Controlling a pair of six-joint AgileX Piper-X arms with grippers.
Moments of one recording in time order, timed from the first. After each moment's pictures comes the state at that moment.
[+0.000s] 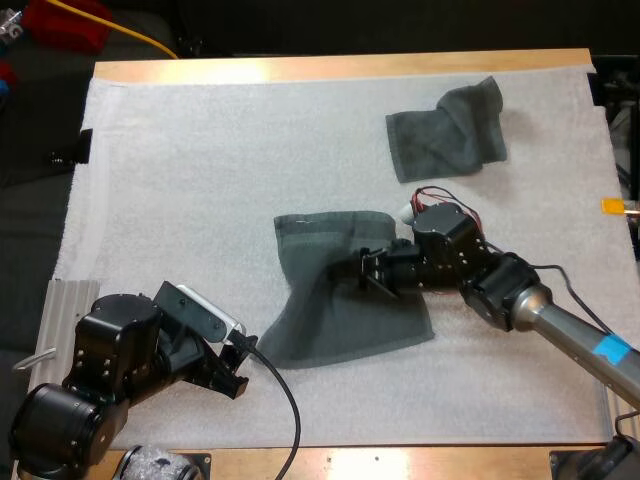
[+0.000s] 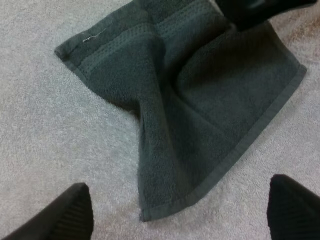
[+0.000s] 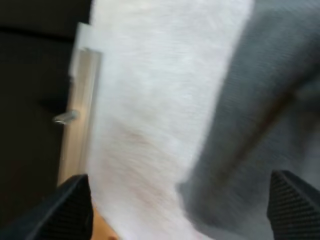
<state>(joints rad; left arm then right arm) -0.30 0.62 -0.88 1.21 0.26 -1.63 0.66 1.42 -0.86 0.28 -0.49 -1.07</state>
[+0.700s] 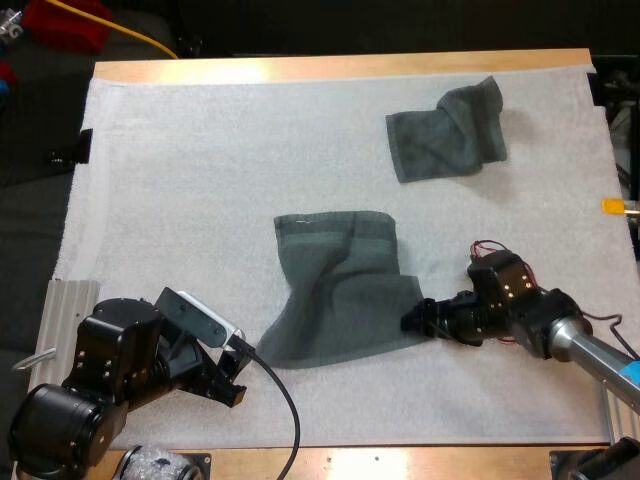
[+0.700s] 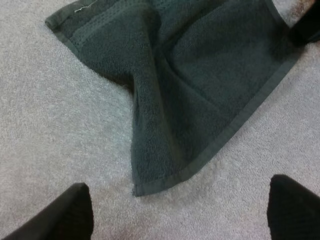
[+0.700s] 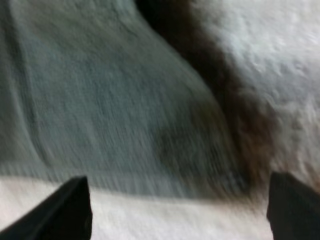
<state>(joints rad) -0.30 0.62 -0.88 1.28 0.26 -1.63 0.49 1.36 -0.54 0.36 -0.48 -1.20</state>
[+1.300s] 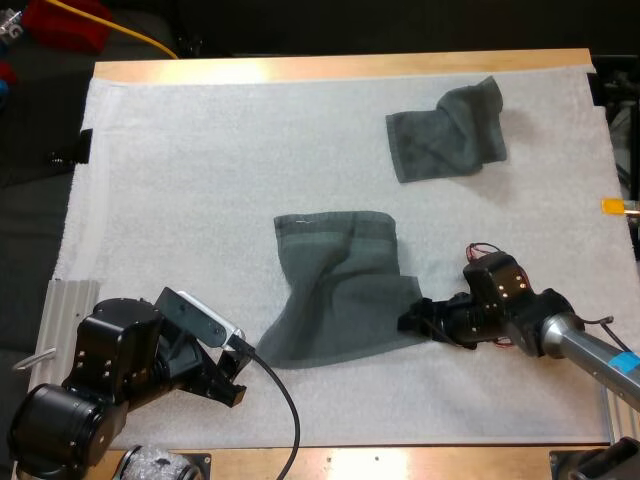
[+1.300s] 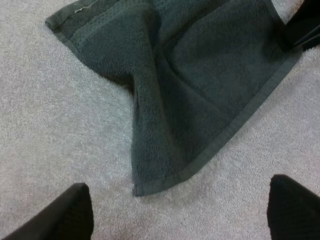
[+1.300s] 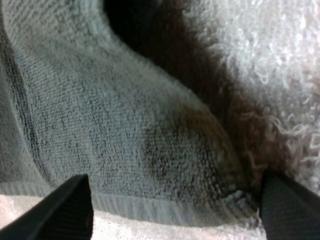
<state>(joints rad) -0.30 0.62 -0.88 1.28 0.26 -1.63 0.49 1.42 -0.54 0.32 -0.48 -1.14</state>
